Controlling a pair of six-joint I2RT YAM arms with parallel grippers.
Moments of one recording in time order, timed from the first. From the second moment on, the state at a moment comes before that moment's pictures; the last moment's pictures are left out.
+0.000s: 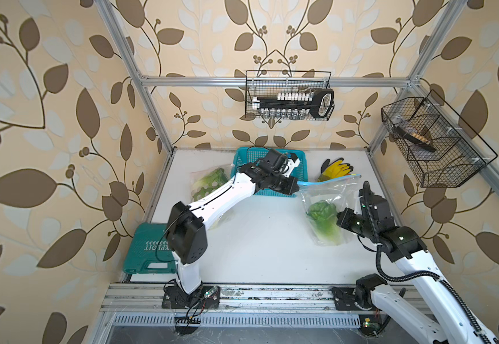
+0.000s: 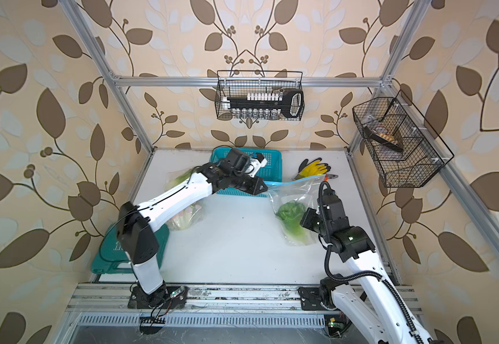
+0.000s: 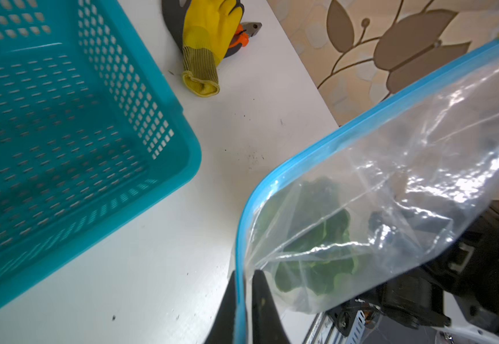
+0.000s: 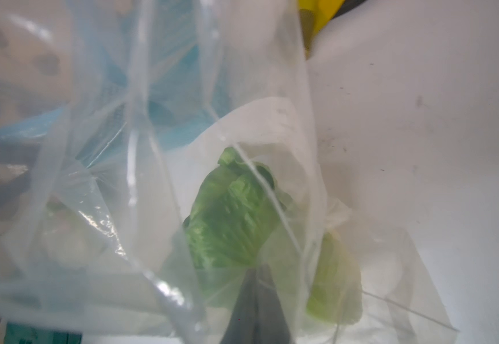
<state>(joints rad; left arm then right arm) -0.72 1.93 1.78 -0.65 0.42 -0.35 0.21 0.77 0.79 -0.83 0.05 0.68</state>
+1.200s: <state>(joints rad) -0.59 0.90 0.84 -0.33 -0.19 -0.20 0.04 0.86 0.81 -0.49 0.24 0.36</state>
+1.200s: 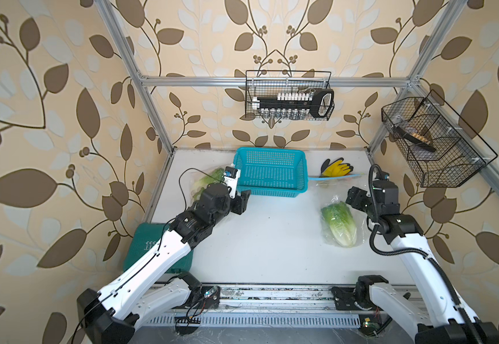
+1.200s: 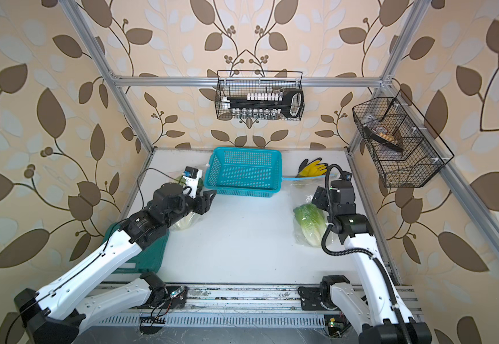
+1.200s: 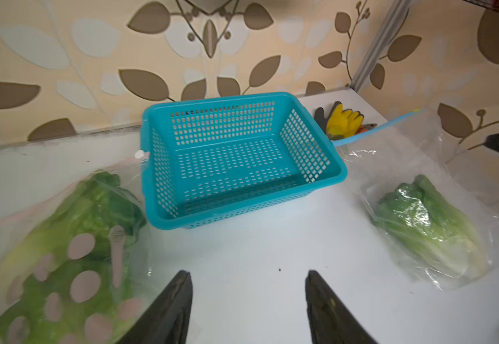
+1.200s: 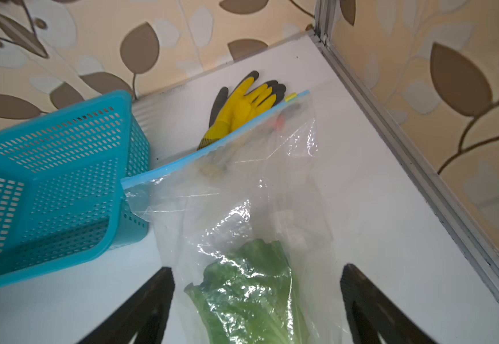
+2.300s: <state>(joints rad) -0.15 1.25 0.28 0.60 -0.39 -0.13 0.05 1.25 0.36 0.48 0.49 0.17</state>
